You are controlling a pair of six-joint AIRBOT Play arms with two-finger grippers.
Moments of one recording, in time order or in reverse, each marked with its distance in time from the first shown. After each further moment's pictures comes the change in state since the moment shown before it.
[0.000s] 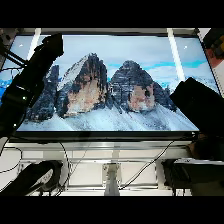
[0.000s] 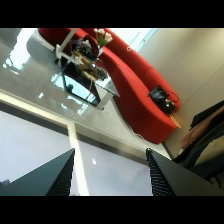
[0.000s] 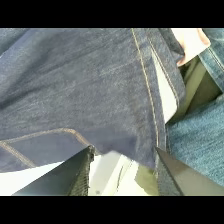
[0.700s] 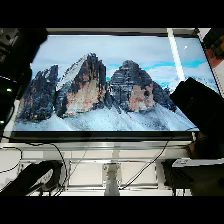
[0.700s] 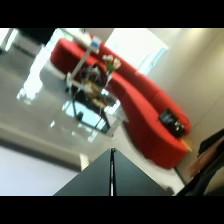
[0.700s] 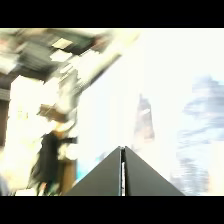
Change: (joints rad) left arm 0.000 0.000 0.202 0.034 0.131 0.026; right arm 0.386 0.008 0.148 1.070 -0.199 -0.049
